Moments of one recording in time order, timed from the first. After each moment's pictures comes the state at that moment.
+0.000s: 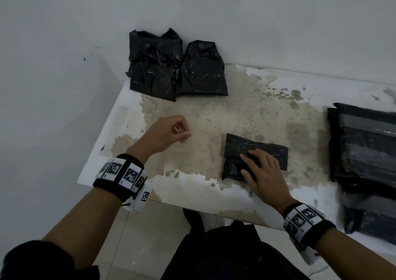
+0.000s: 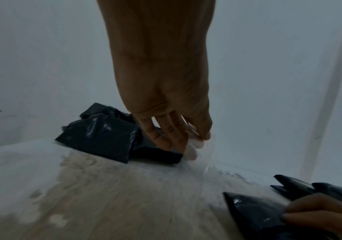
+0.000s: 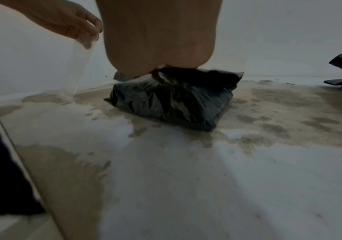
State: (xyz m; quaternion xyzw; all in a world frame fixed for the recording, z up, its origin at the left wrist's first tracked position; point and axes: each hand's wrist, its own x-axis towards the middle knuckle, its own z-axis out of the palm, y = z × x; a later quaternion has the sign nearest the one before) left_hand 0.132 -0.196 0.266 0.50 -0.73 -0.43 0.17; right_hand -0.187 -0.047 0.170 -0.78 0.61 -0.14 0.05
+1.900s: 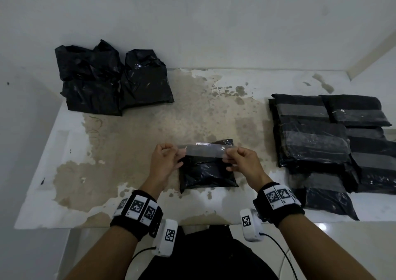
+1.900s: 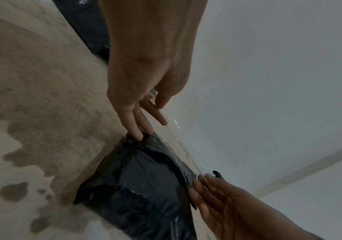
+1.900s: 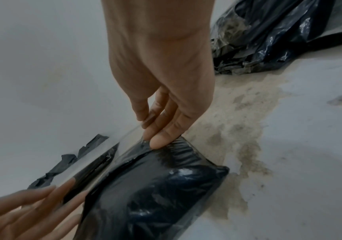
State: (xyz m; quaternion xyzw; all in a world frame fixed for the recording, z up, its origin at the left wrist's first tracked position) left_hand -0.019 -0.145 0.205 0.61 -0.31 -0.65 0.34; right_hand -0.249 -0.068 0.202 -0.20 0.68 -0.46 0.54
